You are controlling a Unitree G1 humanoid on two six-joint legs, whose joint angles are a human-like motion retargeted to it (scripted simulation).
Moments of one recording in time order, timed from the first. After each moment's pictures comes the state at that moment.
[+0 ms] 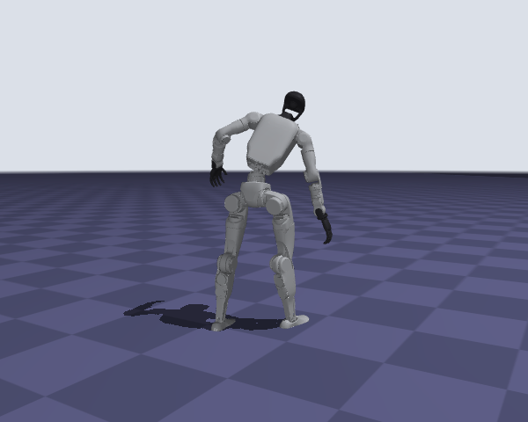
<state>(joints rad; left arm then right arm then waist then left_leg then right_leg) 0.04 0.64 -0.19 0.35 -0.26 -0.14 0.11 -0.24 -0.65 0.07 1.20 0.33 0.02 -0.24 0.26 0.35 0.39 0.04 0.10 0.12 -0.09 -0.12 -0.26 -0.27 -0.08 -0.26 -0.08 0.11 0.26</state>
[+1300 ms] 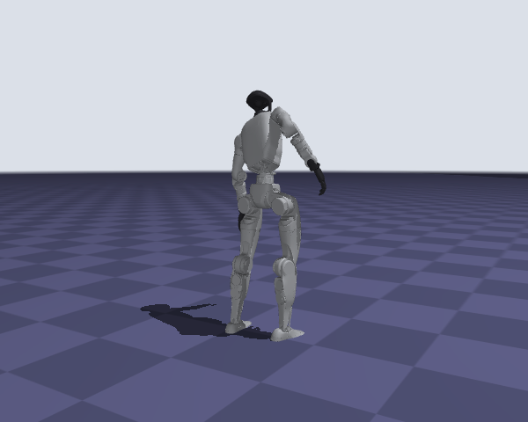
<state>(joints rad) -0.29 0.67 -0.16 1.12 -0.07 0.05 0.27 0.34 -0.53 0.32 0.23 0.21 0.00 0.05 0.04 -0.39 0.30 0.08 0.12 0.26 0.00 -0.14 -0.15 -0.08 -0.01 -0.14 0.07 0.02 0.20</state>
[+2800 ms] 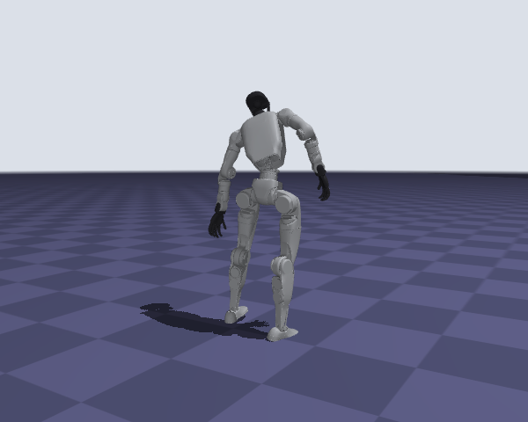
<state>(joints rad) -0.19 0.66 -0.16 1.21 0.10 0.05 0.24 0.21 -0.50 0.40 0.33 0.15 -0.03 -0.04 0.17 -0.47 0.39 -0.21 0.13 0.13 -0.01 -0.04 -0.17 -0.09 -0.09 -0.22 0.00 0.02 0.26</state>
